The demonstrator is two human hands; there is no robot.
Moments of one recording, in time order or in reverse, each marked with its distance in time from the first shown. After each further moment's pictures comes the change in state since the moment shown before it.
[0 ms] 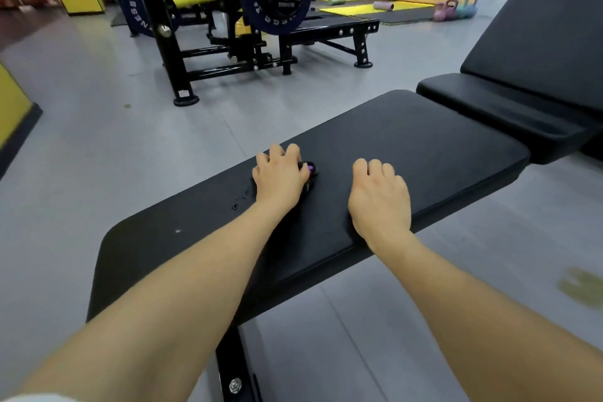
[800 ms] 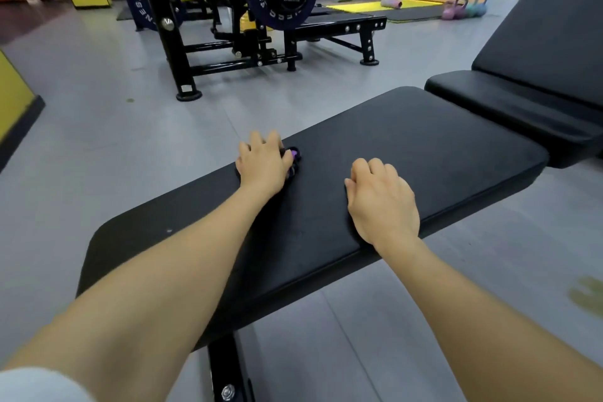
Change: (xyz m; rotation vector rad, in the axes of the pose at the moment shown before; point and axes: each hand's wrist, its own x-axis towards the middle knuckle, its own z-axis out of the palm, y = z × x) left_hand 0.031 -0.019 0.002 -0.016 0.017 -0.109; right_hand 0.007 0.007 0.001 0.171 -0.101 -0.030
